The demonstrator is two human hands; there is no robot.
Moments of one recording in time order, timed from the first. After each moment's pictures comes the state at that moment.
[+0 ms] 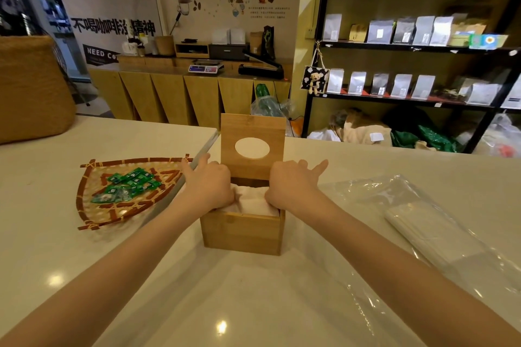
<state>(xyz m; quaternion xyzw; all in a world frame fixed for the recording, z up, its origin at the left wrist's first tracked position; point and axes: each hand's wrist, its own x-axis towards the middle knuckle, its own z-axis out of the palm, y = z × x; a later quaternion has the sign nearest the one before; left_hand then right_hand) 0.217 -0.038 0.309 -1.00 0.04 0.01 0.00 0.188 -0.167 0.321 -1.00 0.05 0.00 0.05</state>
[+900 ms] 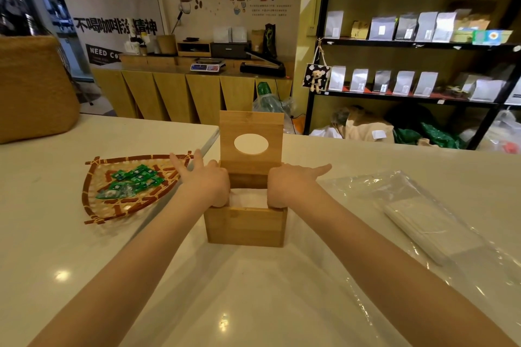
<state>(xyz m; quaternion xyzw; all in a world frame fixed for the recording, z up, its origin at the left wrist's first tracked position) 0.214 -0.037 0.309 -0.99 0.01 0.08 0.10 0.188 -0.162 0.324 -0.99 0.04 0.13 -0.06</state>
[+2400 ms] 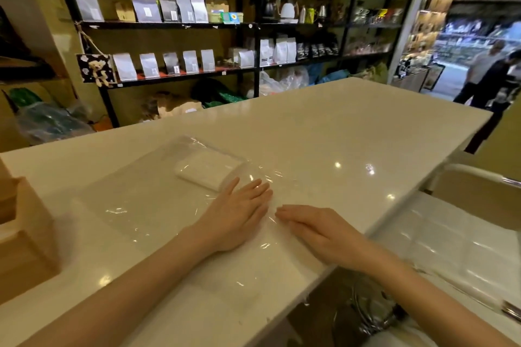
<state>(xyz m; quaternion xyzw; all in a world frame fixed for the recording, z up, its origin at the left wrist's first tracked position) 0.065 -0.294 0.231 -0.72 0.68 -0.04 -0.09 -0.113 -0.396 0.236 -0.95 0.14 -0.10 0.26</state>
